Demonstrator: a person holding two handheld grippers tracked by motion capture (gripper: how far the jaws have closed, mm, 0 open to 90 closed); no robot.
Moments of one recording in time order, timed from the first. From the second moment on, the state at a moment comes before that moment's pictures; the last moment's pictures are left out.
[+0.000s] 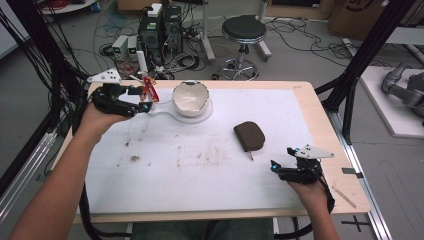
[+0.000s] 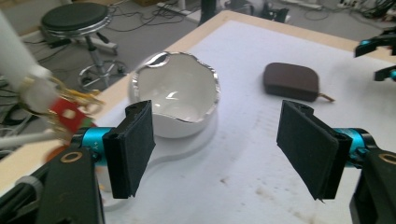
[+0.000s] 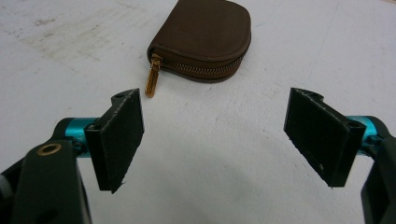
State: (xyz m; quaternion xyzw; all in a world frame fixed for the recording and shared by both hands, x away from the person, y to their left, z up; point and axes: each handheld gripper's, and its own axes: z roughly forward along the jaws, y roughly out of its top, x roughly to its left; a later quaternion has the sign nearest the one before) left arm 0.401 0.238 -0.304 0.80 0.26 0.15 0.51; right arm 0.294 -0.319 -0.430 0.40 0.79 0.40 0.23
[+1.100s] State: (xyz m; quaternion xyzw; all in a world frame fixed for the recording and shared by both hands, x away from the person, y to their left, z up) left arm 0.333 0.202 -0.407 0.81 0.22 0.05 0.54; right arm 0.299 -0.313 -0.432 0.39 0.79 0.41 0.23
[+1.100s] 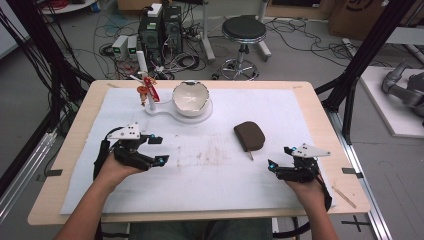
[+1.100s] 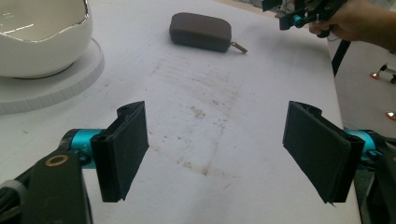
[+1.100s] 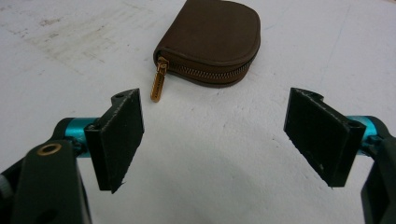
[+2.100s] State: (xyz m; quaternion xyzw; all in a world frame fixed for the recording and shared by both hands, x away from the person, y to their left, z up) left arm 0.330 0.208 -0.420 0.82 0.22 0.08 0.52; right arm 0.302 -0.310 -0.436 0.40 0.79 0.40 0.22
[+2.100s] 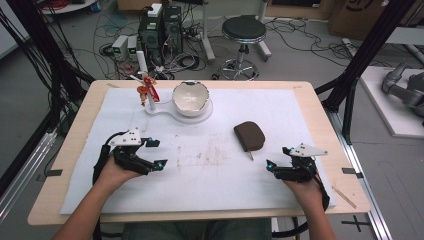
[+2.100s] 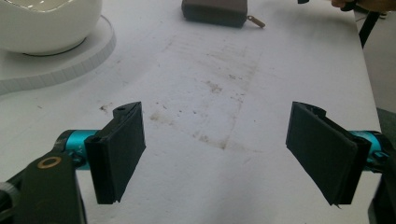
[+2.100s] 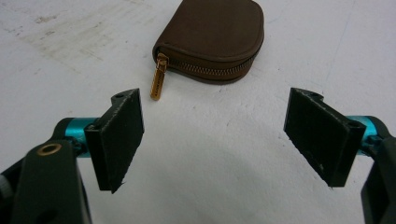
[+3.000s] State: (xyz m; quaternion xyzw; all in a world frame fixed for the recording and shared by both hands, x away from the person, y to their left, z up) left arm 0.320 0.243 -0.420 0.81 0.25 0.11 0.51; right arm 0.319 -0.268 -0.444 0.37 0.82 0.38 0.20
